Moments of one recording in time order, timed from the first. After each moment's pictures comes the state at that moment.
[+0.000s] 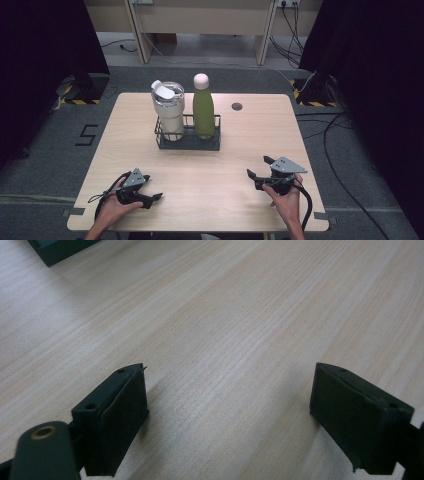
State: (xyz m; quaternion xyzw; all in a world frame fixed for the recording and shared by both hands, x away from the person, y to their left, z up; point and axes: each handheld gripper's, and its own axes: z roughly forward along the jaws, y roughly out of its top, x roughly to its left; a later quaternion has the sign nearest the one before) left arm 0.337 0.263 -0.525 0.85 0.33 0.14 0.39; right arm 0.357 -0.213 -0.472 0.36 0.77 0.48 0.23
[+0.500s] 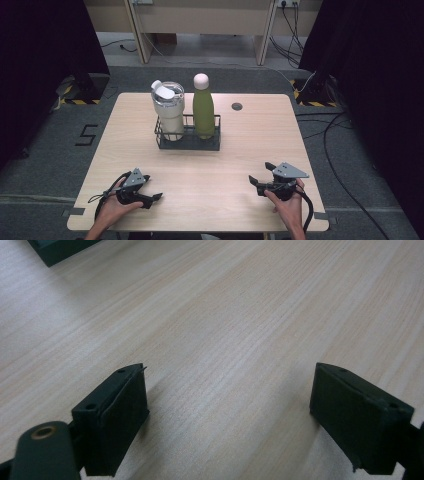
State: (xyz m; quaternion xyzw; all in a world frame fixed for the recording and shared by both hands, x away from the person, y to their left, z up) left arm 0.337 0.263 -0.525 0.85 0.33 0.14 0.39; right arm 0.347 -0.221 -0.486 0.37 0.77 0.47 0.21
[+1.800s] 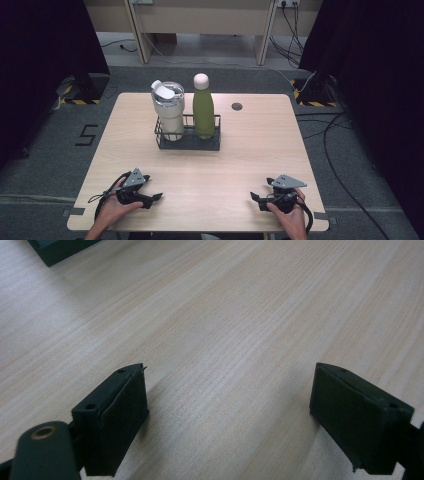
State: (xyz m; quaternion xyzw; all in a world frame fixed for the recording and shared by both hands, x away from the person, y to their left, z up) left arm 0.337 0.263 -0.526 0.85 0.33 0.14 0.39; right arm 0.324 -0.228 -0.512 0.39 0.80 0.42 0.16
